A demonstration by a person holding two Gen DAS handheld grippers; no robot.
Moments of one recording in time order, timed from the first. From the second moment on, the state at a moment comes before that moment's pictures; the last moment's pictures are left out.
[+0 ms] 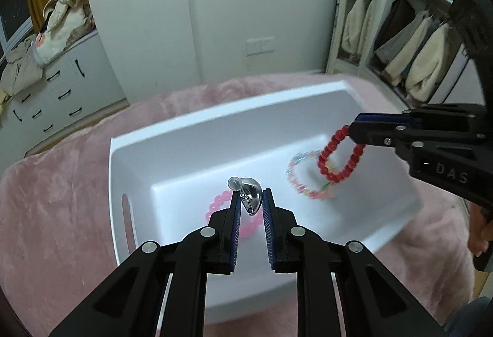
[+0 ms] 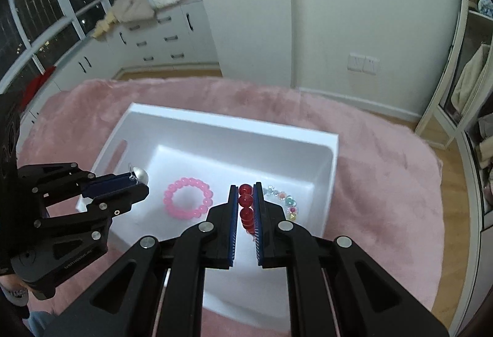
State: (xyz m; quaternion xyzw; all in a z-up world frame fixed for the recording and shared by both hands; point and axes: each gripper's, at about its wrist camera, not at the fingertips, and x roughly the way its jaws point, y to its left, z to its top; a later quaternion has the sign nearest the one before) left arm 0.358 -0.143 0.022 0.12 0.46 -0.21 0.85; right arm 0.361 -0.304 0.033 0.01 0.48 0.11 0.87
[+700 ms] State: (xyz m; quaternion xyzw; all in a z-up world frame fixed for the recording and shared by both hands) left arm 0.381 -0.130 -0.033 0.06 0.52 -0.17 0.84; right arm 0.387 -0.264 -0.022 0.02 0.53 0.11 0.84
